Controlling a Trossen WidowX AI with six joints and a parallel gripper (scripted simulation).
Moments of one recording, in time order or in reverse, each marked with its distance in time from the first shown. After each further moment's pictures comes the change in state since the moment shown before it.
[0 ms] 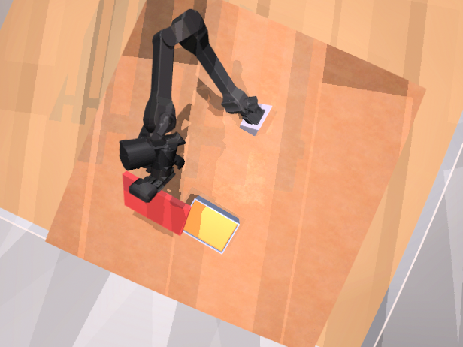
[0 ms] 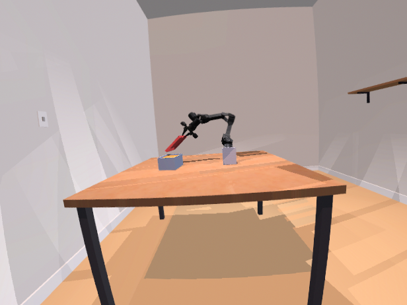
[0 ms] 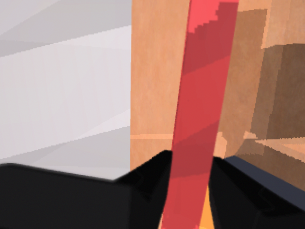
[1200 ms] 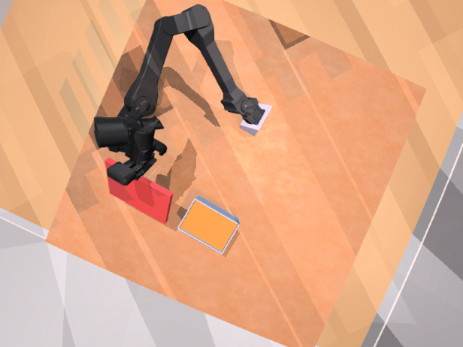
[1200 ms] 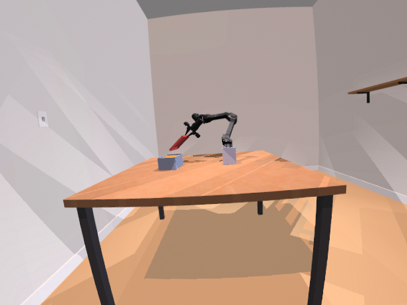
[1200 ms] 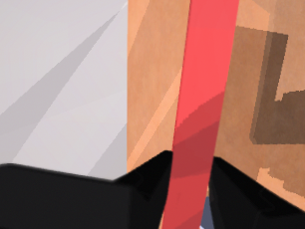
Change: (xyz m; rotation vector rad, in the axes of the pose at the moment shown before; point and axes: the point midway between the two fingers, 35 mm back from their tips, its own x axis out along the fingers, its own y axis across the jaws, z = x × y) arm -0.007 -0.005 0.072 0.001 -0.001 0.000
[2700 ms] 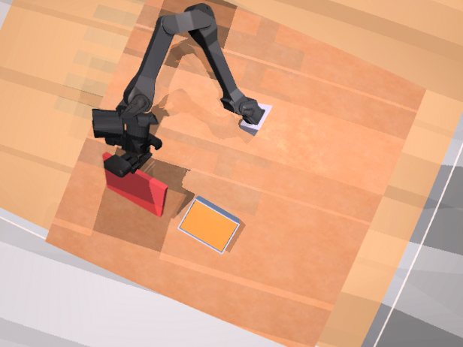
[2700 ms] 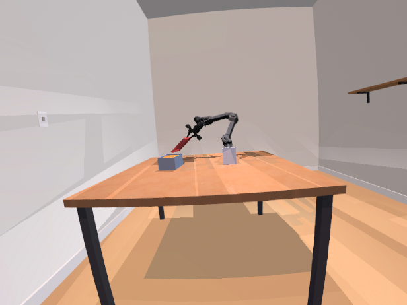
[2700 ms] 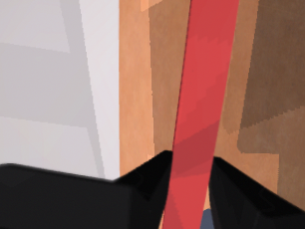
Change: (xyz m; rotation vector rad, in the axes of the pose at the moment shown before) arm 0.010 -0.021 0.031 0.003 -0.005 0.006
